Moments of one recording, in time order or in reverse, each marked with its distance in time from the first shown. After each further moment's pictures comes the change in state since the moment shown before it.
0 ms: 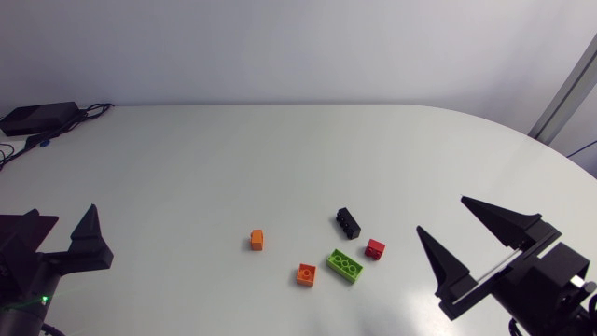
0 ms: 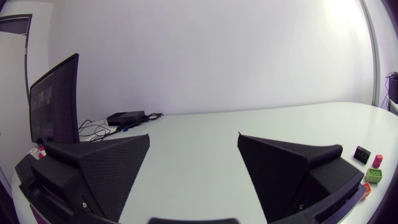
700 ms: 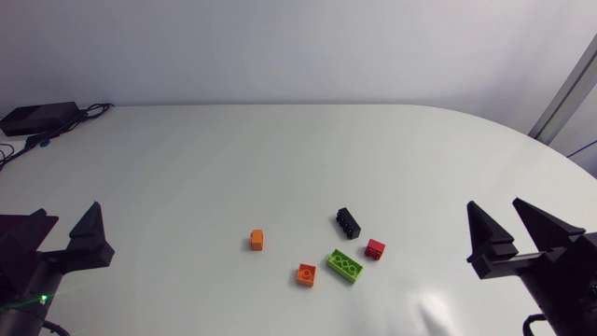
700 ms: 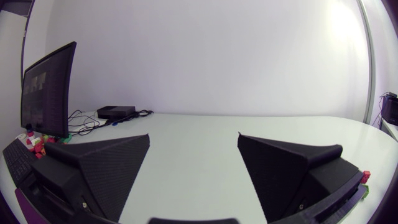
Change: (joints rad) left arm 0.028 0.002 -0.004 0.015 0.071 -0.097; right arm -0.313 0.000 0.000 -0.005 0.042 0.296
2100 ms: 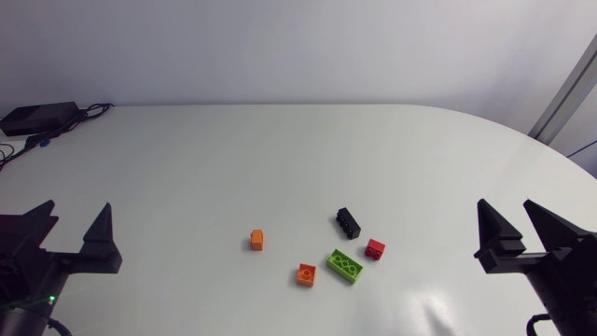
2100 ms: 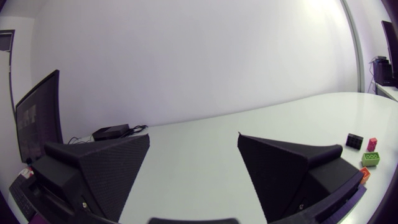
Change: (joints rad) left arm 0.060 0.038 -0.039 0.104 0.165 0.201; right arm -0.053 0.000 0.000 -0.001 0.018 0.007
